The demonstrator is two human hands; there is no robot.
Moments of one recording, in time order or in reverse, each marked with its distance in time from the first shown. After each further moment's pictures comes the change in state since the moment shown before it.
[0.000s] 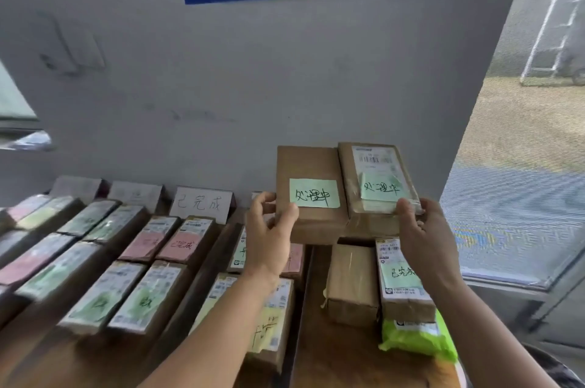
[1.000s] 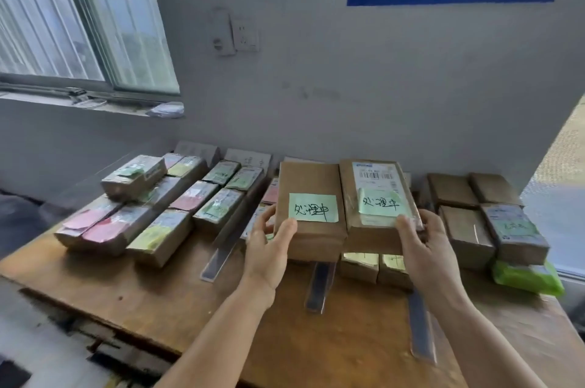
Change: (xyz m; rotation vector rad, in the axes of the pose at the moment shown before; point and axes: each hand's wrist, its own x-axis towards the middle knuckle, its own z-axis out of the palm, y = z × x) left_hand -0.134 0.024 -0.326 -0.094 0.039 -0.183; right_hand -0.289 -0.126 0.129 0.113 -0.167 0.016
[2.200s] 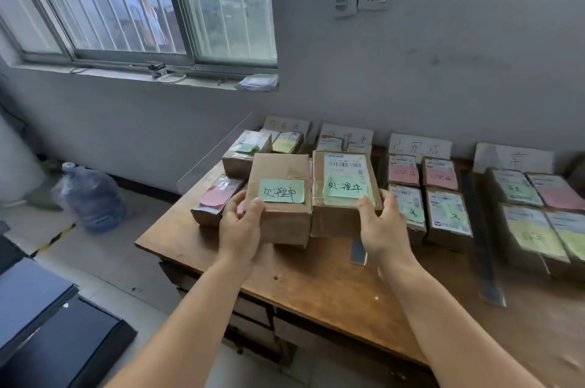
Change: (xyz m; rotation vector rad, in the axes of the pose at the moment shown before) left_hand 0.070 0.034 -0.362 0.044 0.331 -0.073; right_hand -0.121 -0.107 0.350 0.071 -0.229 0.146
